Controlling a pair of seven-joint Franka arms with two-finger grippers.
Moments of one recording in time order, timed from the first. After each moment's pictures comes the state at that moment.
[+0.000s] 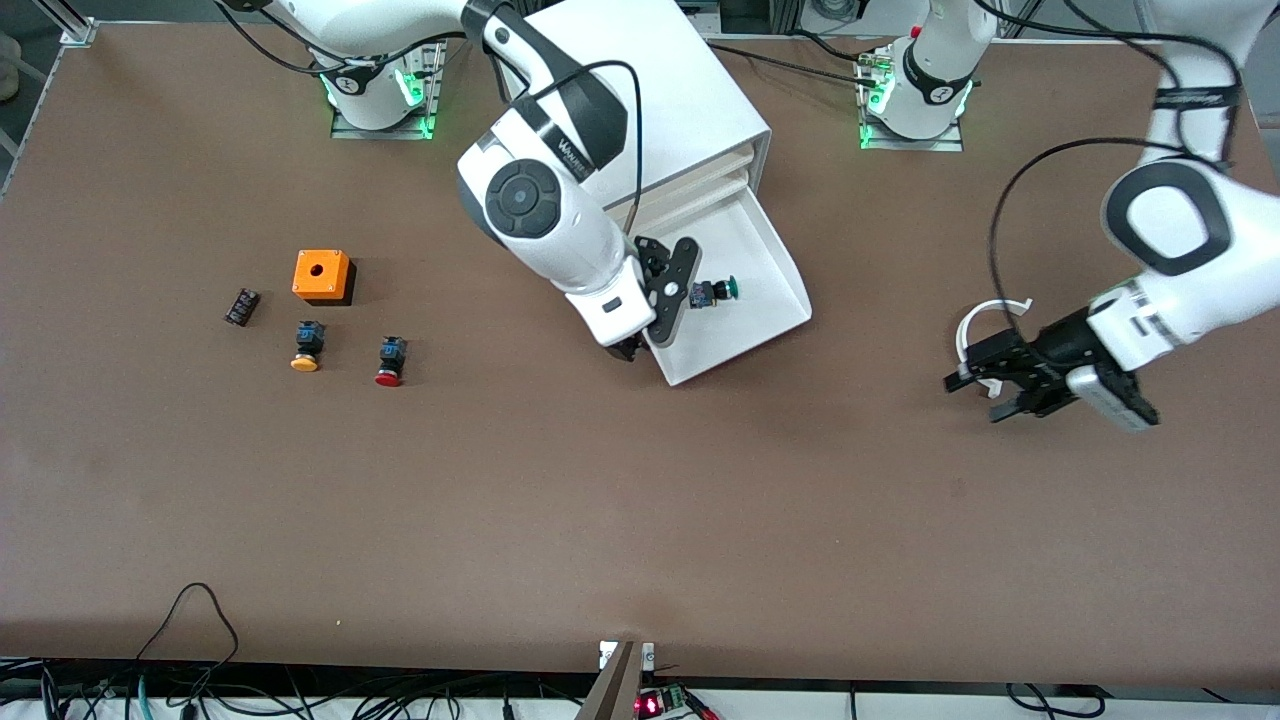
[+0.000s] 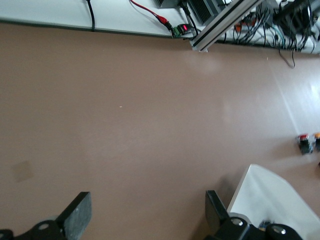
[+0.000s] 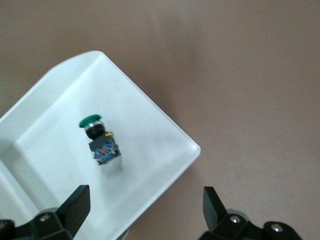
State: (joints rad) left arm 0.17 0.21 -0.11 -1.92 -0.77 2.22 0.78; right arm 0.50 0.65 0.31 -1.28 0.12 2.07 -0.58
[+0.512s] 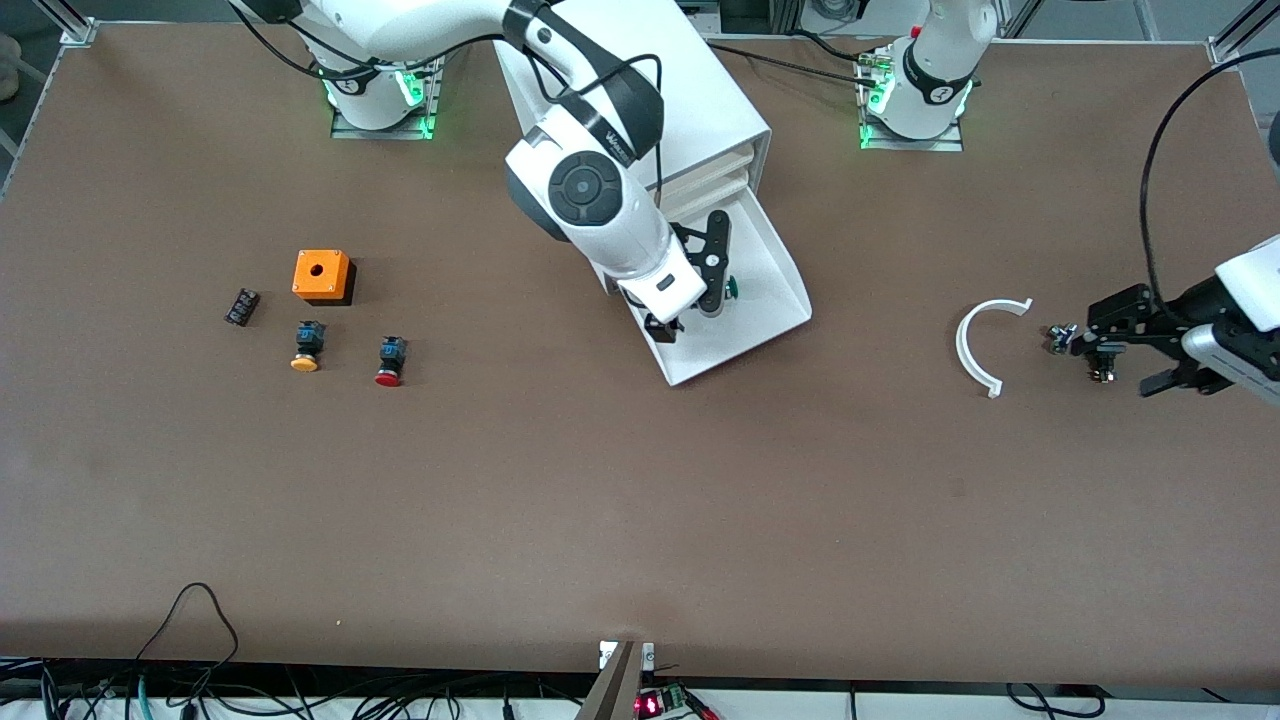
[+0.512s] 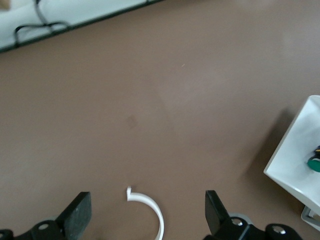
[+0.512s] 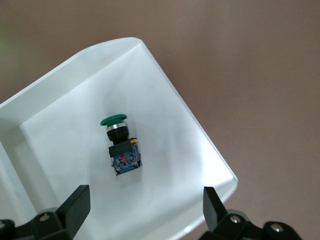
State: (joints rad) left arm 0.17 0.17 -0.05 -1.61 -0.20 1.85 0.55; right arm 0.58 0.73 0.31 -1.24 0.07 2.07 -0.68
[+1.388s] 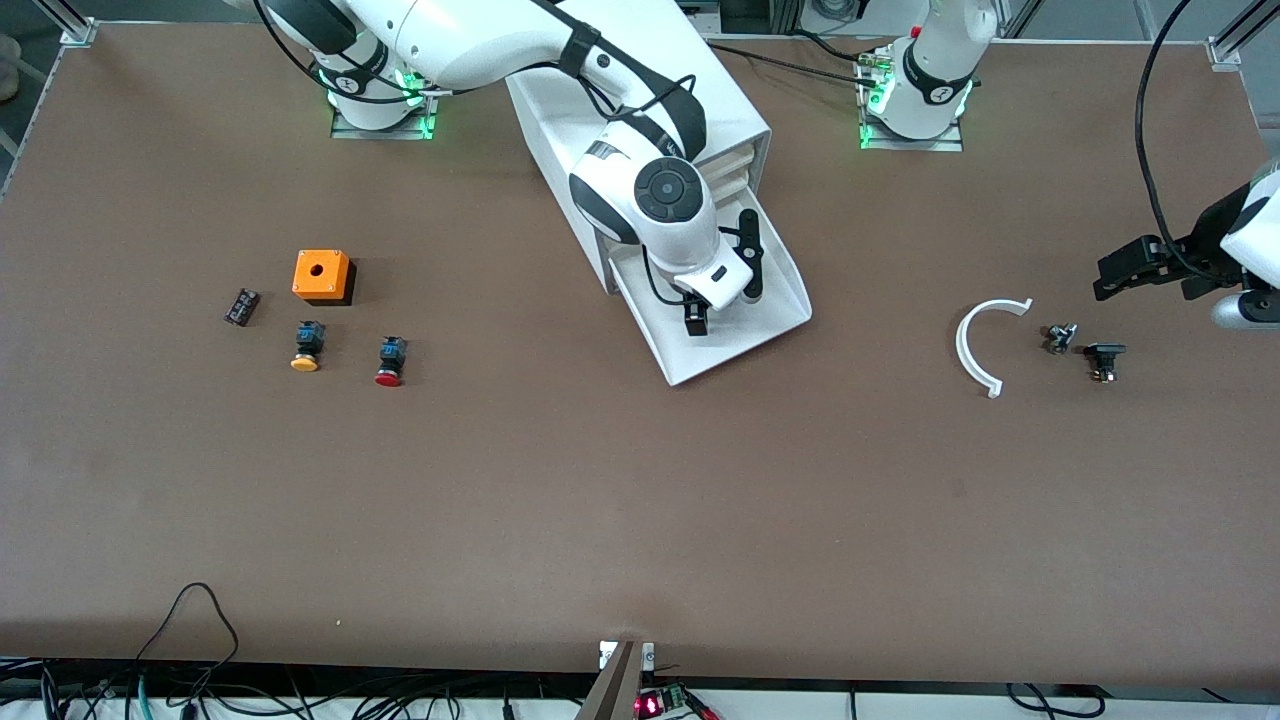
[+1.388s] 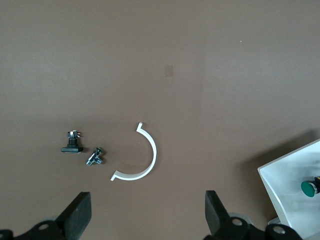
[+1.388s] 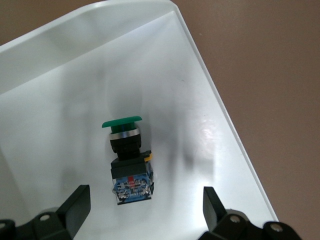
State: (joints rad) left arm 0.07 0.10 -0.05 -1.53 0.00 1.60 -0.02; right arm 0.67 0.85 0.31 -1.18 -0.09 2.07 -0.69
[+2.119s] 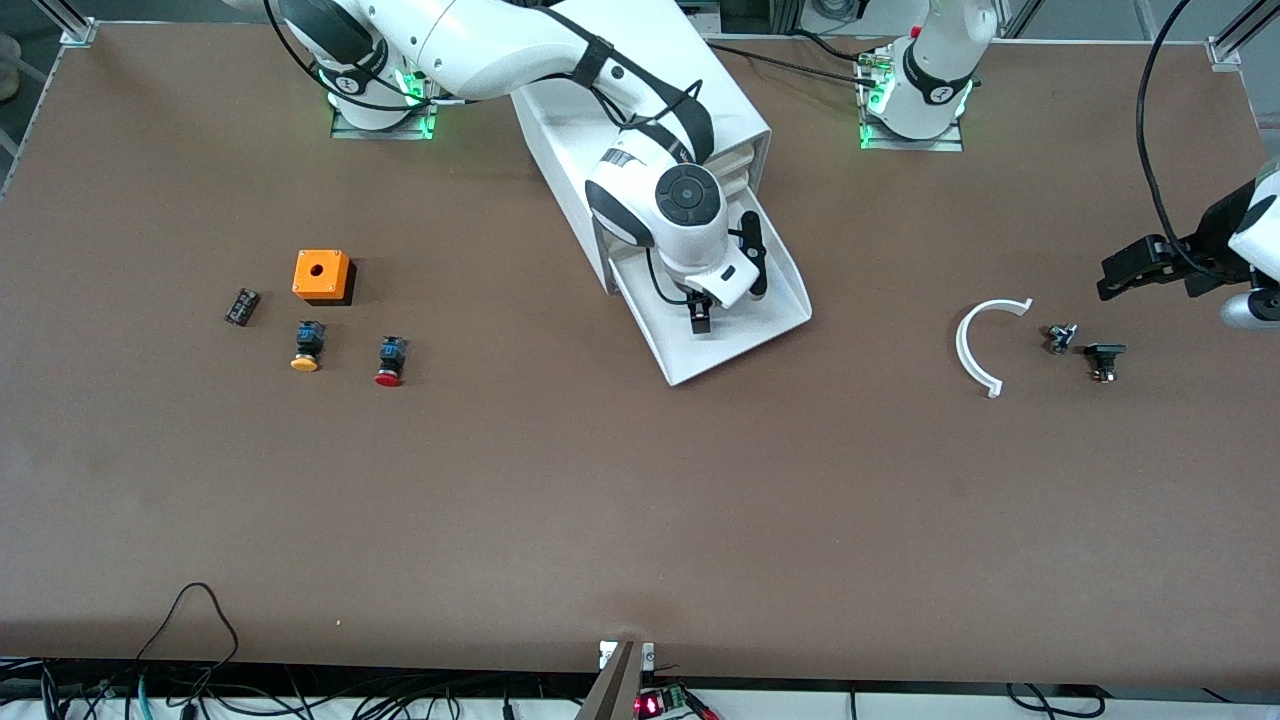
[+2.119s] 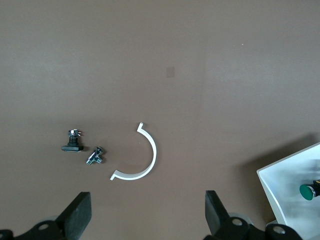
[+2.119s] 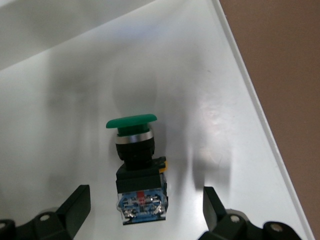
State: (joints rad) left arm 0.08 0.10 -0.05 -1.53 0.00 1.61 -0.04; right arm 0.70 0.90 0.31 -1.18 -0.13 2.07 -0.69
